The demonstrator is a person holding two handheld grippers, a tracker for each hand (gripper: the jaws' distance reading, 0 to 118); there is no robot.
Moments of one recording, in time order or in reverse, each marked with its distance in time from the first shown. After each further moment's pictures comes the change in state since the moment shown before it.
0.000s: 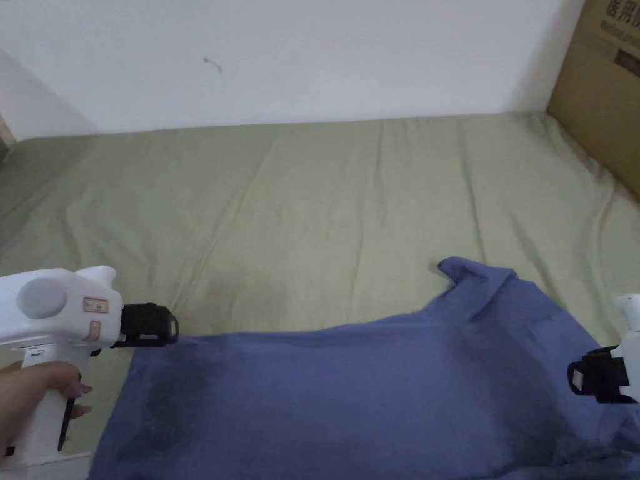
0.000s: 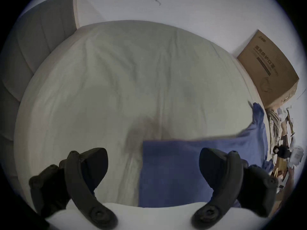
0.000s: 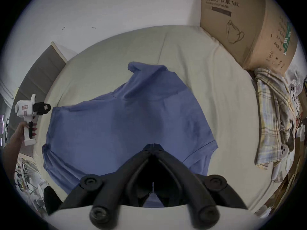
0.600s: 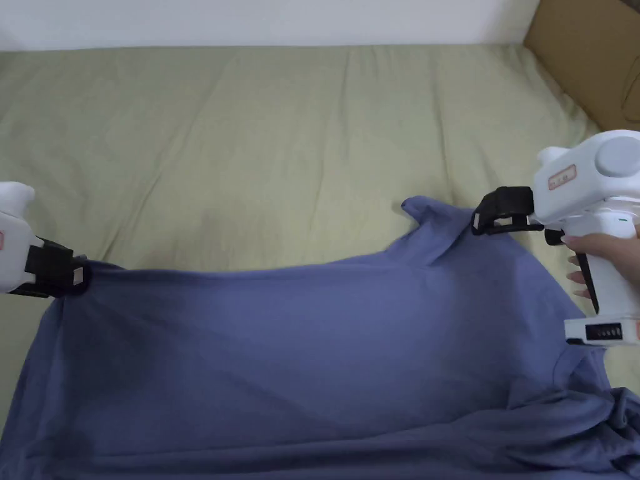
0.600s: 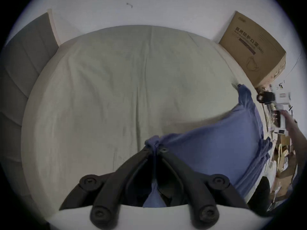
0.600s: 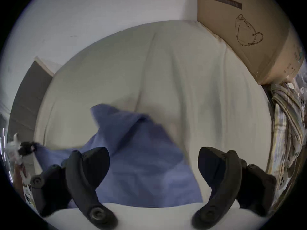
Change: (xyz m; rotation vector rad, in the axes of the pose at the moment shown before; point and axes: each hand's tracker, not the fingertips) left arm 0.041 -0.009 0.049 -0.016 -0.081 -0.151; right arm 0.034 0.139 -0.100 -0.026 -0.046 -0.095
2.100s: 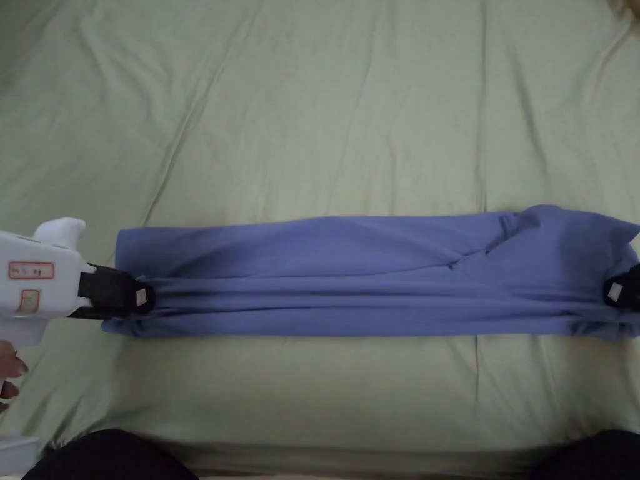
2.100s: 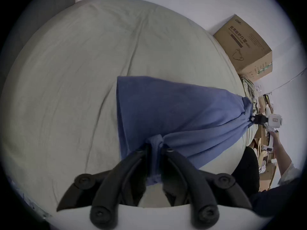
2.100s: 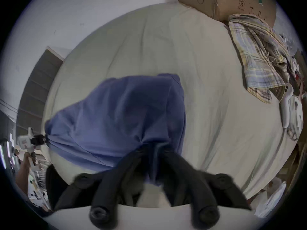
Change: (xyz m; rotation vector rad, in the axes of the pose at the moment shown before) left arm -0.015 -0.240 0.062 -0.107 -0.141 0.162; right arm 0.077 -0.279 0.138 -0.122 0.042 -0.001
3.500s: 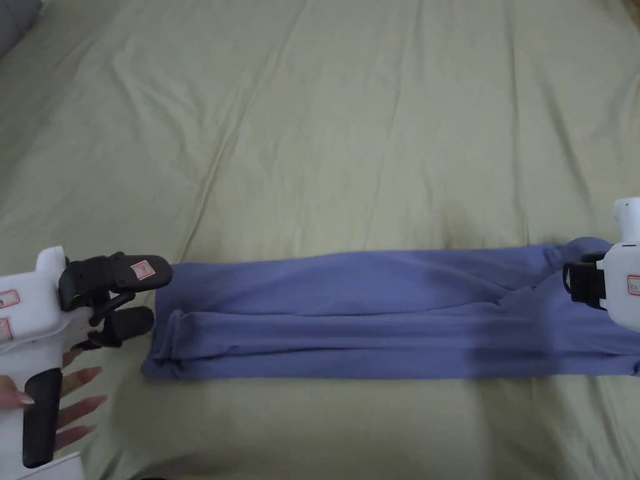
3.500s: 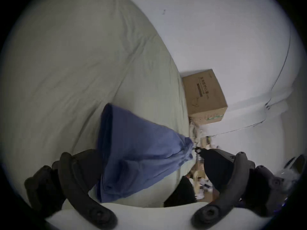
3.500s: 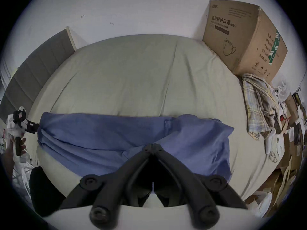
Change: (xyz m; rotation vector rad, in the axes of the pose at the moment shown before) left arm -0.074 0.002 -0.013 0.186 -0.637 0.411; right arm -0.165 -0.011 0.002 0.246 -0.110 0.205
